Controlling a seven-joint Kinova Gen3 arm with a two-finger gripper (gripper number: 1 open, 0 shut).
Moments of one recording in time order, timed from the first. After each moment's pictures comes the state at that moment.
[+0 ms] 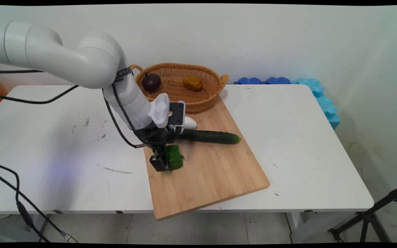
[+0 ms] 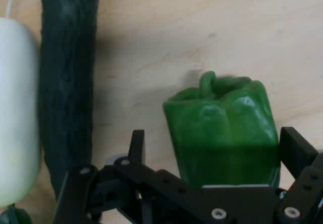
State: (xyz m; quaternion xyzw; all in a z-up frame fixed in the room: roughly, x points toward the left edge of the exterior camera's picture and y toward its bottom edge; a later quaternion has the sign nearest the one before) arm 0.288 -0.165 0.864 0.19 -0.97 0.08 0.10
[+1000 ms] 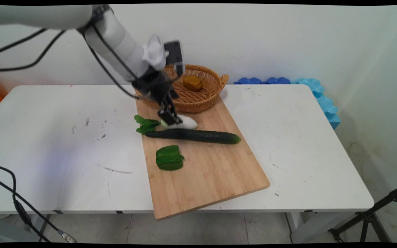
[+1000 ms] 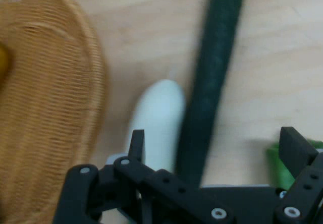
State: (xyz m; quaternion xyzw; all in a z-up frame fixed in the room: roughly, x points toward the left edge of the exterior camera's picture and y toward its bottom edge) arm 0.309 -0.200 0.975 0.25 -0.94 0.16 0.17
